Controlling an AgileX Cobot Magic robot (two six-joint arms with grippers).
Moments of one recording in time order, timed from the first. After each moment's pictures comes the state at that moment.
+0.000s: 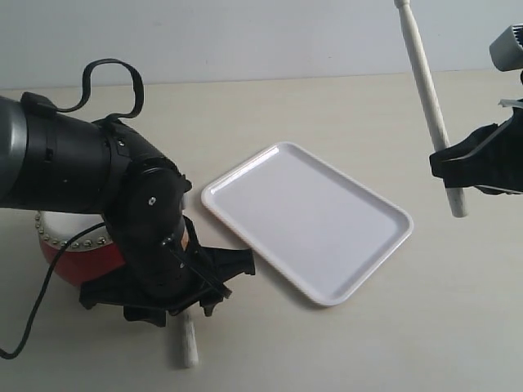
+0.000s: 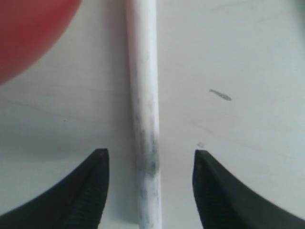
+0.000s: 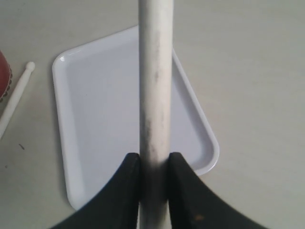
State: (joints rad) left arm -0.86 1.84 -0.97 0.01 0.71 -1.00; right arm 0.13 1.13 -0.60 0.79 0.52 -0.83
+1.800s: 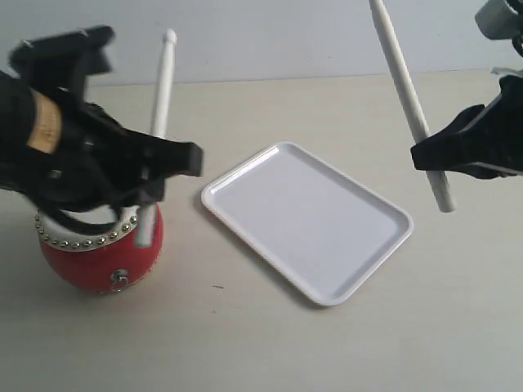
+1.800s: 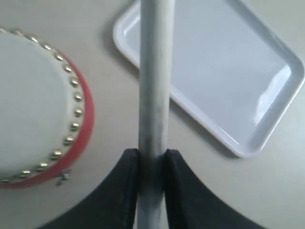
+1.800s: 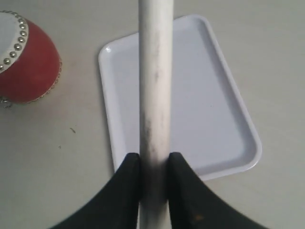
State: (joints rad) left arm -0.84 1.30 -0.91 0.25 0.70 -0.85; right arm 0.19 1.13 -0.74 0.67 0.73 -0.65
